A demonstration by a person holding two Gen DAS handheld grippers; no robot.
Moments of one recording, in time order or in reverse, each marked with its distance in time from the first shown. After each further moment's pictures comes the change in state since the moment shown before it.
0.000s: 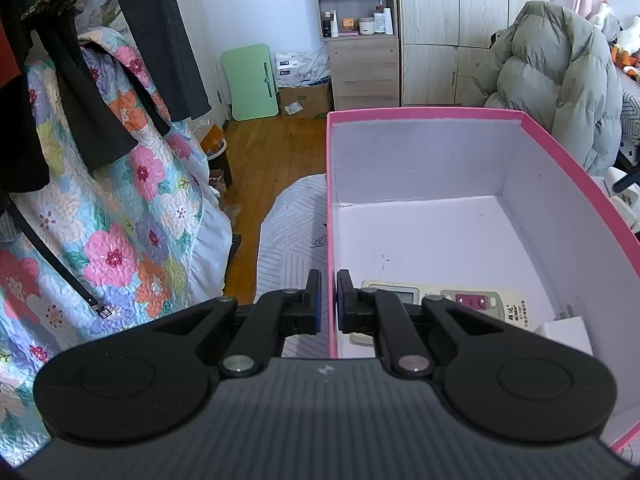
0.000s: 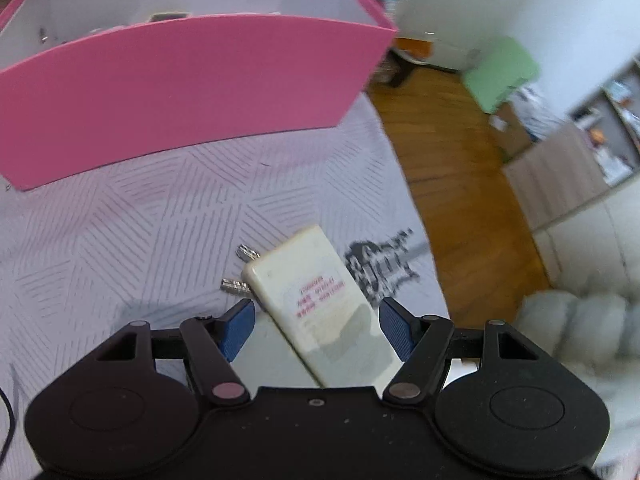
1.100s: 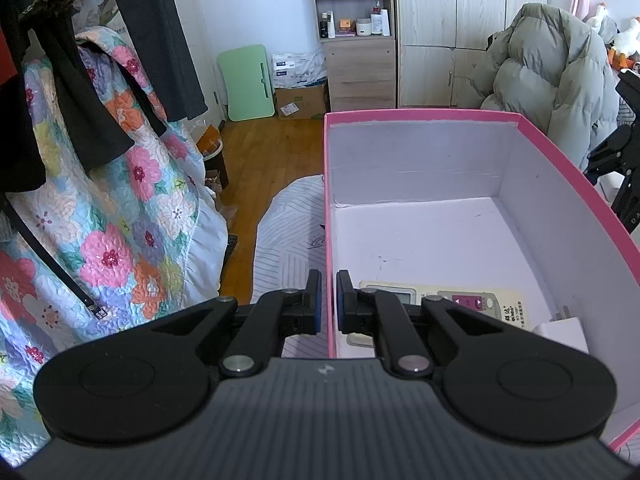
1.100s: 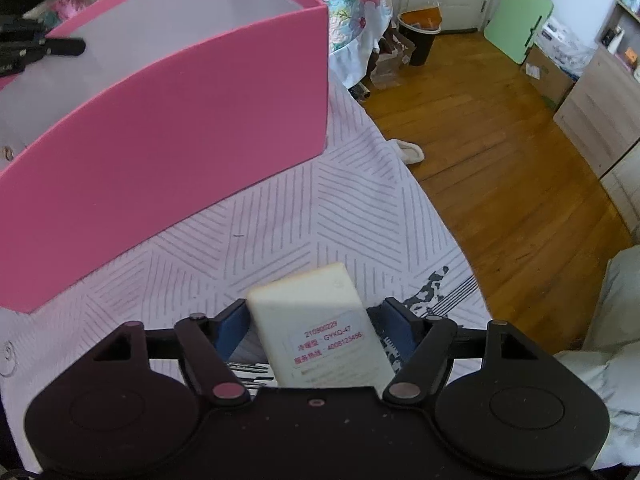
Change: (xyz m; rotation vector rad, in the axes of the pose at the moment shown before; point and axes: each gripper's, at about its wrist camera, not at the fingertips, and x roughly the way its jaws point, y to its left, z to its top) left arm 0.003 0.001 0.000 0.001 -0.004 -0.011; right arm 0.046 -0.054 0.025 0.267 -0.034 0.246
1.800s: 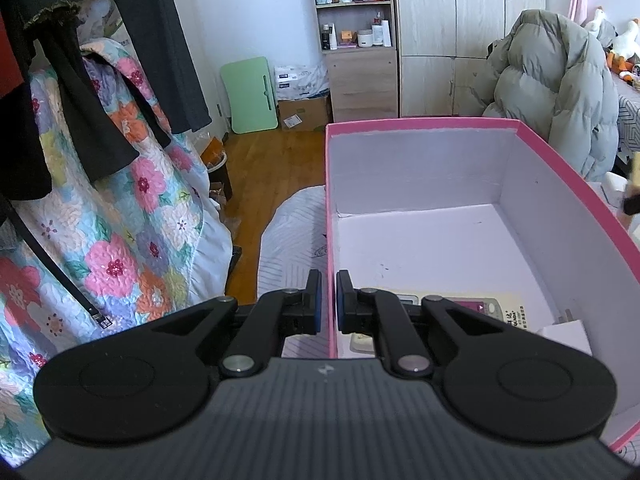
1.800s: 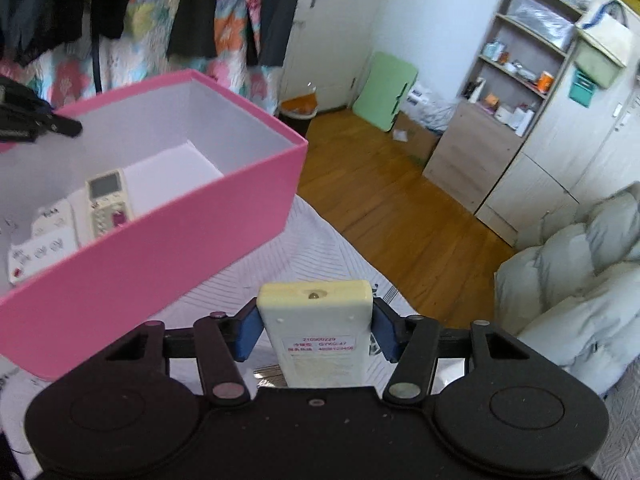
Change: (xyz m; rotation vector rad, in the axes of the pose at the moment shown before) left arm -0.007 -0.003 -0.004 0.015 -0.039 0.016; right arm -0.086 0.100 -0.035 0.150 -0.294 -0.405
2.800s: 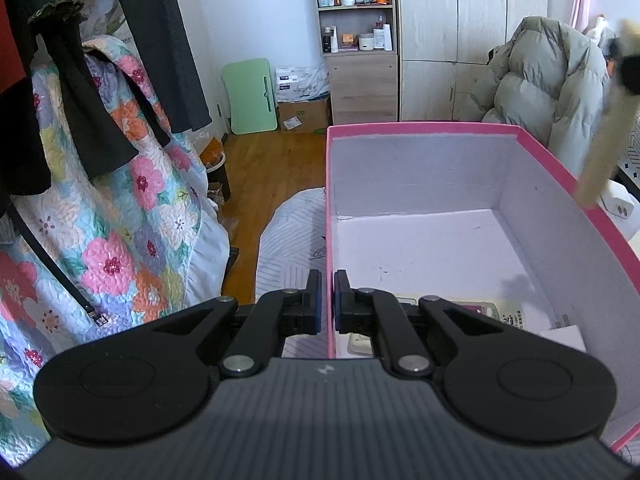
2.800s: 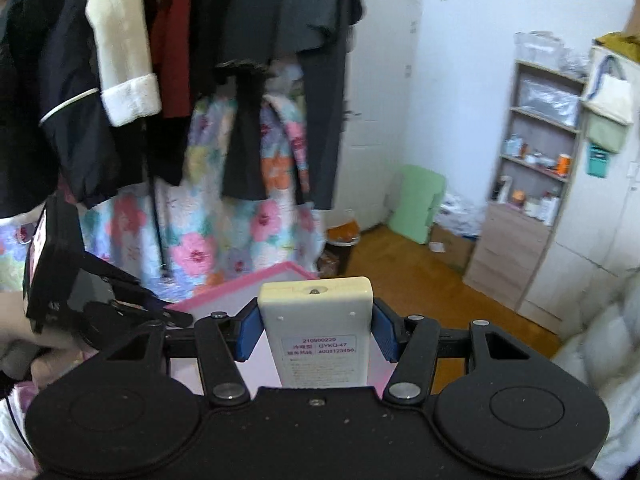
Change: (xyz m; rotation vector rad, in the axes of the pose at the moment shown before) left arm 0.000 0.005 -0.001 -0.019 -0.011 -0.013; right arm -0.053 0.077 0.087 0.054 -0.352 0.134
